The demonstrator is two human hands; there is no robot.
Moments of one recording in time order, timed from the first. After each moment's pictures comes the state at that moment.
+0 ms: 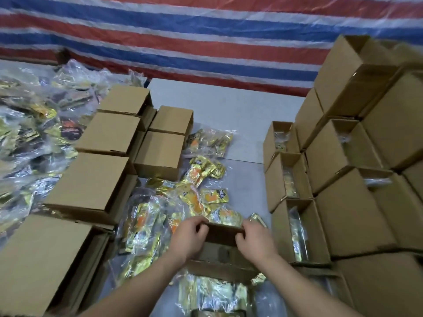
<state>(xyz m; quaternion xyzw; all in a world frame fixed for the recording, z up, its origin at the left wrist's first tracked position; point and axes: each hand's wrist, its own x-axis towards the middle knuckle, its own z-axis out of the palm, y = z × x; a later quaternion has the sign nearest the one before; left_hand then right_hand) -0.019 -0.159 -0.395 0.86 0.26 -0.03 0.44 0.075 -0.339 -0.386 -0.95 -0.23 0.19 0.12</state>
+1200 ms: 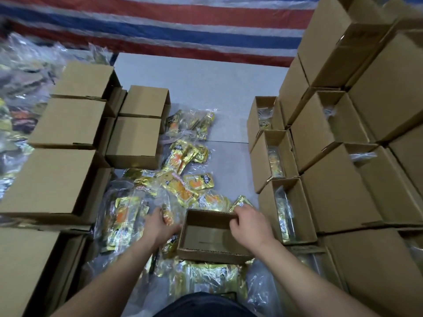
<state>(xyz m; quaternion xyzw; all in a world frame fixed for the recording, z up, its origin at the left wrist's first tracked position) -0.014 -0.120 -0.452 0.76 0.42 -0.13 0.48 0.088 -0.359 -0.391 -0.95 -0.24 0.17 0.12</state>
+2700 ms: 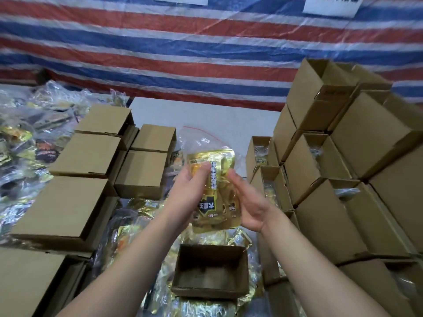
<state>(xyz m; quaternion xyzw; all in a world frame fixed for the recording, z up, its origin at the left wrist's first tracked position) 0.057 -0.169 -0.213 0.61 0.21 0.10 0.76 0.129 -0.301 -0.222 -0.50 -0.11 0.50 0.70</state>
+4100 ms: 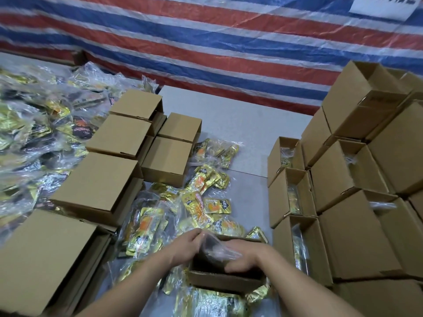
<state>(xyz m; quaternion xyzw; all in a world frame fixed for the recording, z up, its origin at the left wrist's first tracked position) -0.028 -0.134 -0.394 0.79 0.21 -0.21 0.54 0.089 -0.298 -0.342 -0.77 -0.38 0.51 -0.02</state>
